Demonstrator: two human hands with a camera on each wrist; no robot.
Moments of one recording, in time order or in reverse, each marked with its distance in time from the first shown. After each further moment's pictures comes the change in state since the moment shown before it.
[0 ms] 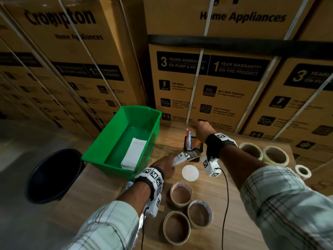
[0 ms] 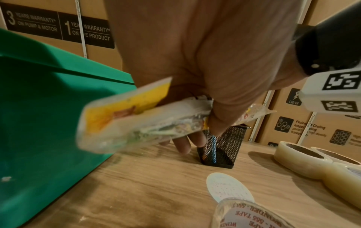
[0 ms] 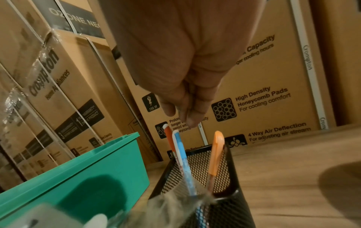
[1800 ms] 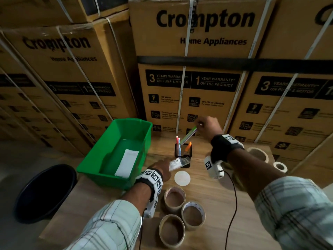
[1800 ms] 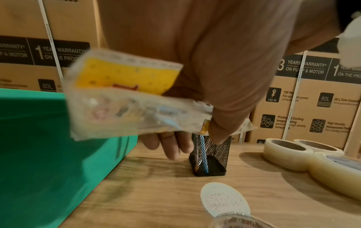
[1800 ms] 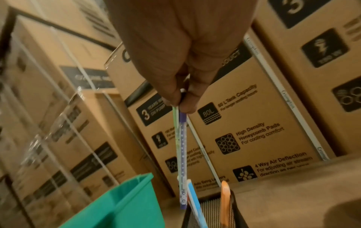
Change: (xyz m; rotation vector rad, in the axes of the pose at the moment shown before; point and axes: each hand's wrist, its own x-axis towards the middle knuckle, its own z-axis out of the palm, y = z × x) left_hand -0.008 0.022 -0.007 0.173 -0.013 -0.007; right_hand -0.063 -0.002 -0.073 0.177 0.371 -0.016
